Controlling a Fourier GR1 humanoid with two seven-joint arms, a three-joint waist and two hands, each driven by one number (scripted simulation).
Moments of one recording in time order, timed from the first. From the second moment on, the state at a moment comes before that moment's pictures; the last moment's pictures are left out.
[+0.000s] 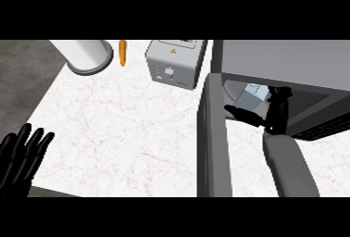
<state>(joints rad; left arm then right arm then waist) 0.32 0.08 0.10 -2.17 0.23 -0.36 -0.04 -0.46 -0.04 -0.24 -0.93 0.29 -0.46 -0.95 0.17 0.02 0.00</state>
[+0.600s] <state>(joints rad) 0.30 0.04 0.05 -2.18 0.18 -0.34 -0.03 -0.51 -0.04 -0.22 -0.84 0.30 -0.43 -0.94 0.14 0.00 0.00</state>
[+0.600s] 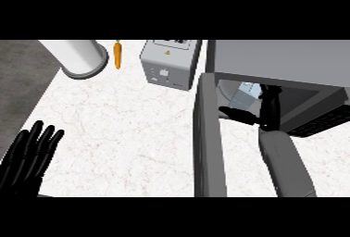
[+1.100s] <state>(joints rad) 0.30 0.03 0.00 -2.15 0.13 -0.33 -0.03 -0.56 -0.03 -0.22 -0.76 0.27 -0.35 -0.94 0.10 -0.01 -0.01</state>
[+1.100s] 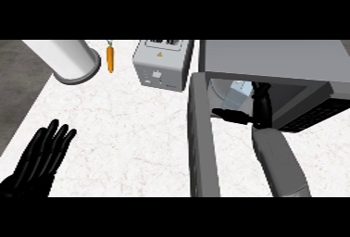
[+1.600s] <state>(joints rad) 0.26 0.03 -0.07 -2.07 0.10 -0.36 -0.02 -0.58 -0.02 -0.23 -0.68 0.18 -0.15 -0.93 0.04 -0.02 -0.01</state>
